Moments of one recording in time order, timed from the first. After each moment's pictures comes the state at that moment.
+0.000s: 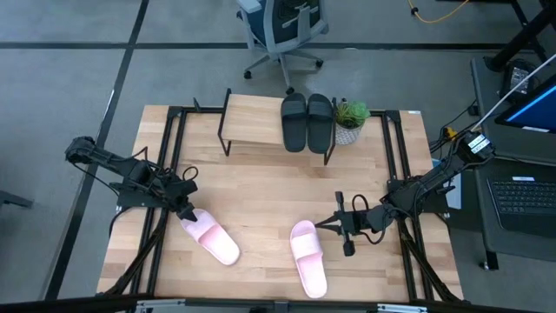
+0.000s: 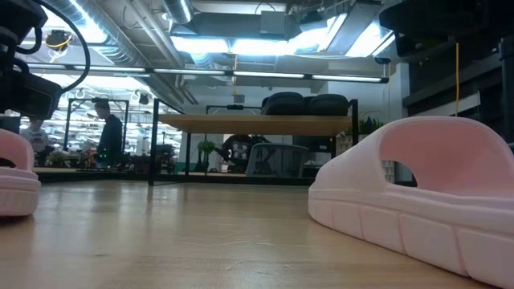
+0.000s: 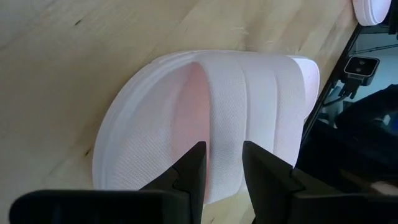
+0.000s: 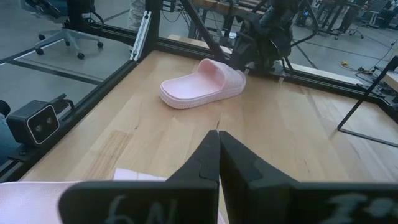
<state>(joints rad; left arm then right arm) -0.34 0.28 0.18 -0.69 0.25 -1.33 0.61 1.30 0.47 0.58 0.48 -0.05</state>
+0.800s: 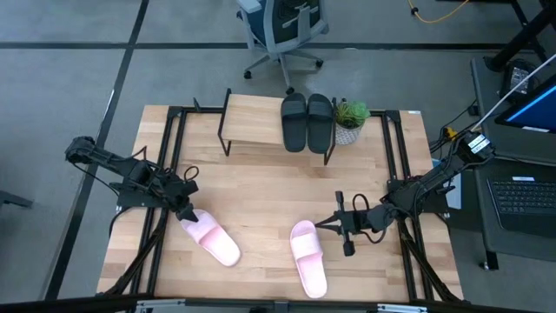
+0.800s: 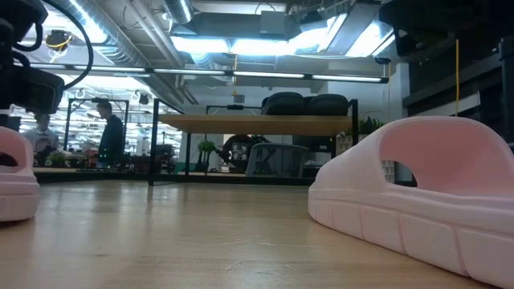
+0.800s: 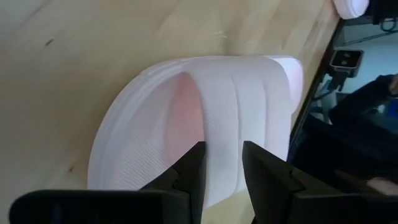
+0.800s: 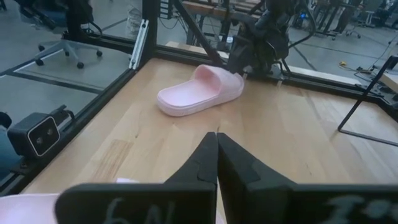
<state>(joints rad) -0.34 0.28 0.18 -0.65 0.25 -1.27 0.61 1.30 0.47 0.60 0.48 -0.03</state>
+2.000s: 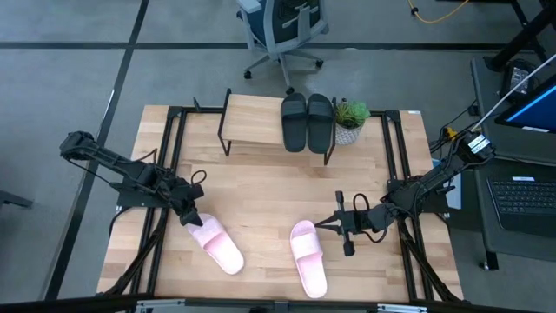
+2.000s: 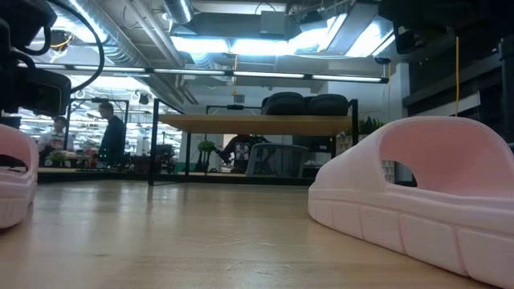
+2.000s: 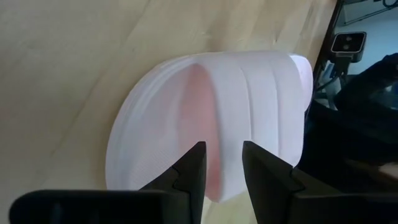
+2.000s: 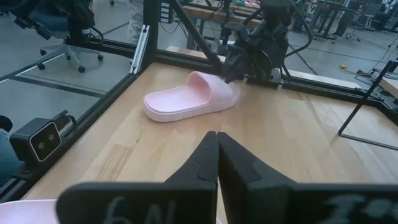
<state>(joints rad) -0.34 0.48 0.15 -0.43 0.28 -1.17 0.61 1.30 0.47 0.62 0.48 -0.03</state>
